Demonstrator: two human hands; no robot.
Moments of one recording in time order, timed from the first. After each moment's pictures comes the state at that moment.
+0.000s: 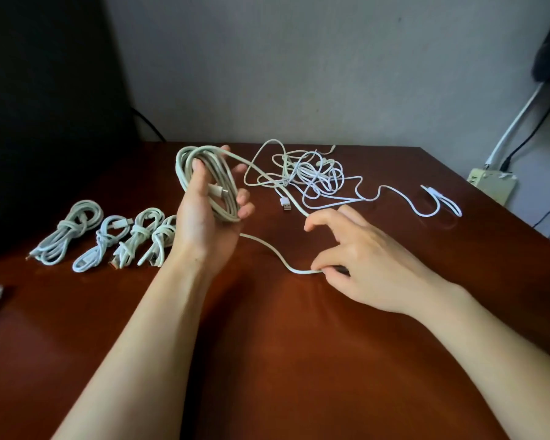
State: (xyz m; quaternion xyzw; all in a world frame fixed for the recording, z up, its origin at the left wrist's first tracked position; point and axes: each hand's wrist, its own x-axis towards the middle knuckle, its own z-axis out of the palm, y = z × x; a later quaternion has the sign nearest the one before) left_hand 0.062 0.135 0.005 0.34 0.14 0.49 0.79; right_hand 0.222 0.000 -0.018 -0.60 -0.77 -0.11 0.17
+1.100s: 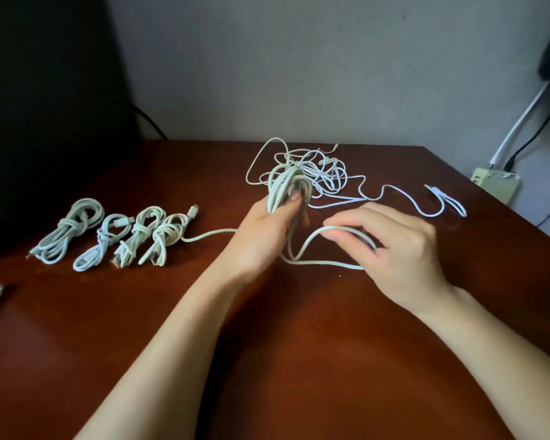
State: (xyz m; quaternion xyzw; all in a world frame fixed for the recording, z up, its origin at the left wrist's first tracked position) left_hand 0.081 0.100 -0.002 0.67 0.25 0.35 0.61; right_hand 0.217 0.004 -0.018 -0.50 -0.69 -0.27 0.45
